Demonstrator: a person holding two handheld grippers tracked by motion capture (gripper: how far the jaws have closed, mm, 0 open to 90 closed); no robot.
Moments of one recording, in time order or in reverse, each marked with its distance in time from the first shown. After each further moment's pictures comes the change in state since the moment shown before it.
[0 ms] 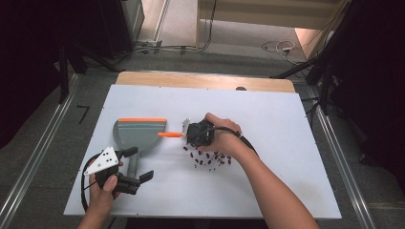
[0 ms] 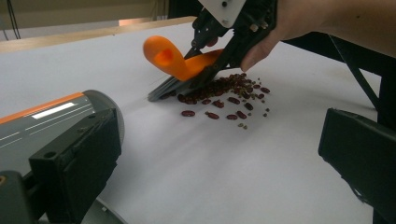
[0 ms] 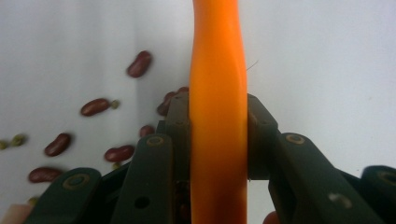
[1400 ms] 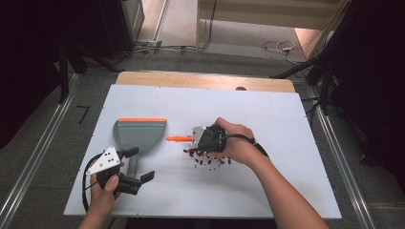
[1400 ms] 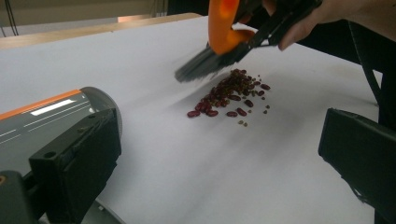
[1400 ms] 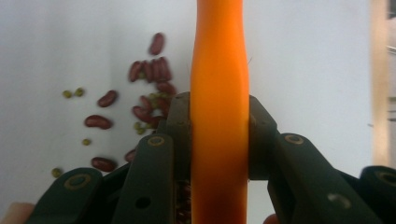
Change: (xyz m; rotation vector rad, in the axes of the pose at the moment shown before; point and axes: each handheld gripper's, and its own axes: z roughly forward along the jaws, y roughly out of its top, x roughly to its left) left arm 0.000 -0.001 0.003 0.008 0.000 0.000; right arm 0.018 -0.024 -0.043 -0.070 -0.053 -0.015
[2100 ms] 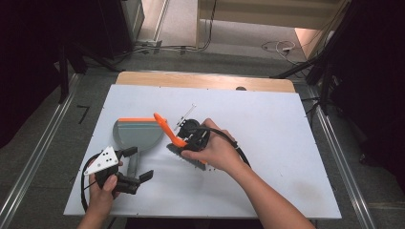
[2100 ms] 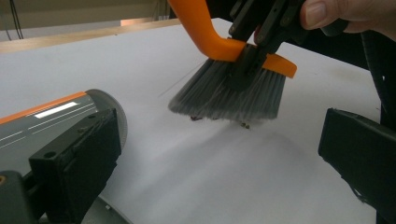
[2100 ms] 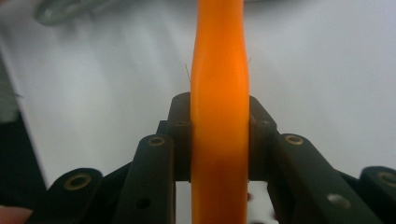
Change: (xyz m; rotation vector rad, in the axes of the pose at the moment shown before) left arm 0.001 0.001 -0.003 -0.014 0.008 -0.004; right arm -0.006 0.049 -0.002 -0.018 0.414 0.593
